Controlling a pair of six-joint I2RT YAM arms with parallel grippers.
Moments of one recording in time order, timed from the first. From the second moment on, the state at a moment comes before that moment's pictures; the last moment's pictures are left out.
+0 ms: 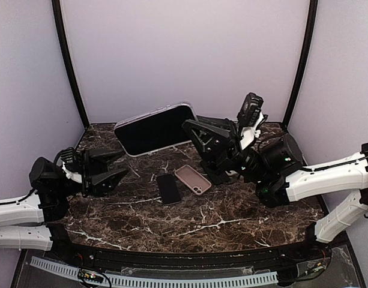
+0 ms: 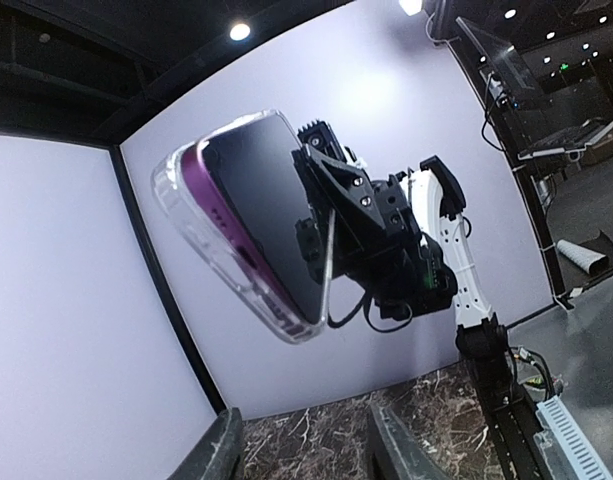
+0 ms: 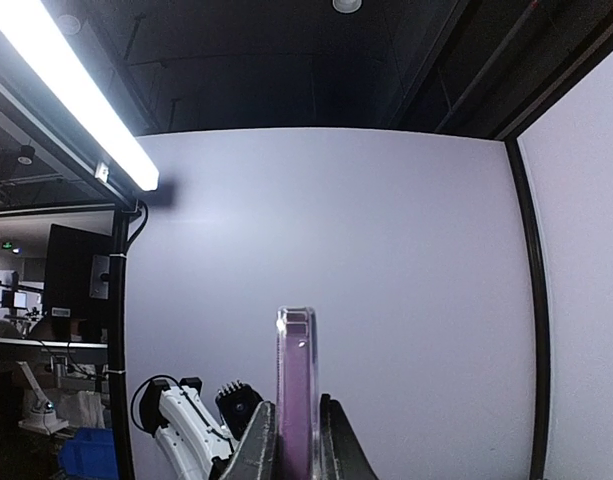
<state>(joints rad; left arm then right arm) -0.82 0.77 0.35 0.90 0.56 0.16 1.20 1.42 0.88 1.24 -0.25 0.22</state>
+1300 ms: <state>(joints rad) -0.82 0.88 0.44 1.01 0.73 0.02 1.21 1.50 0.92 1.33 -0.30 0.33</state>
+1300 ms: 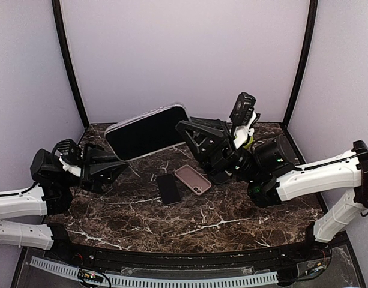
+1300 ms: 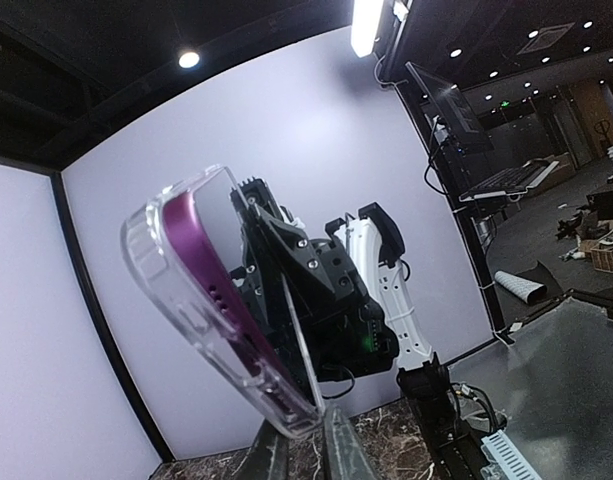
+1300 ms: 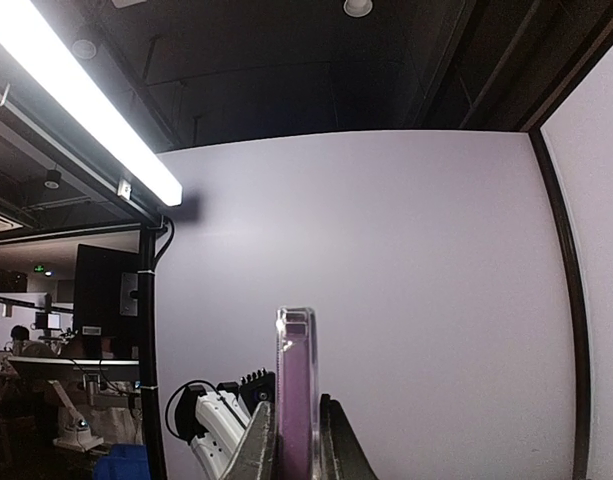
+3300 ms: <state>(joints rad) -0.82 0.84 0.49 0.69 0.92 0.16 1.20 1.44 0.89 1.19 -0.44 0.30</state>
